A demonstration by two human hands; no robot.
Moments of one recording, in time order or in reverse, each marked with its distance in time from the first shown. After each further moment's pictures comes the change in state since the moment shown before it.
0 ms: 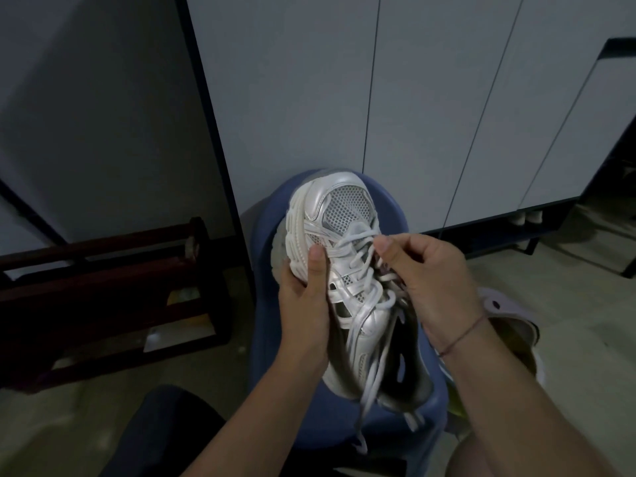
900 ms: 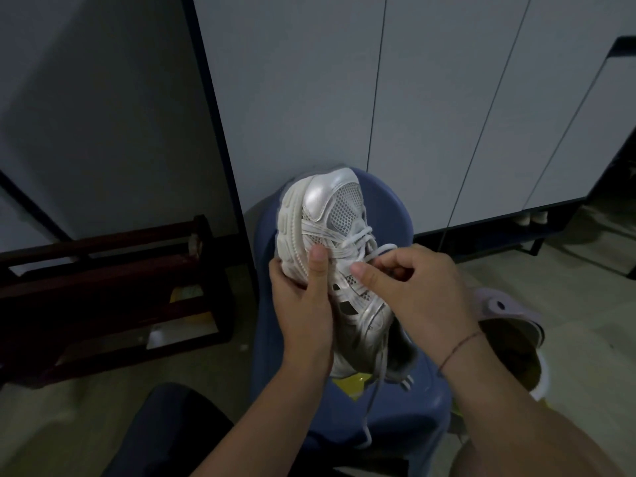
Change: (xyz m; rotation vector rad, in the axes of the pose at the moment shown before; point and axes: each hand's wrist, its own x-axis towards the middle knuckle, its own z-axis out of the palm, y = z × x) left_hand -0.006 0.006 0.001 0.056 0.124 0.162; right_hand -0.013 0.000 0.007 -0.526 0.008 -0.126
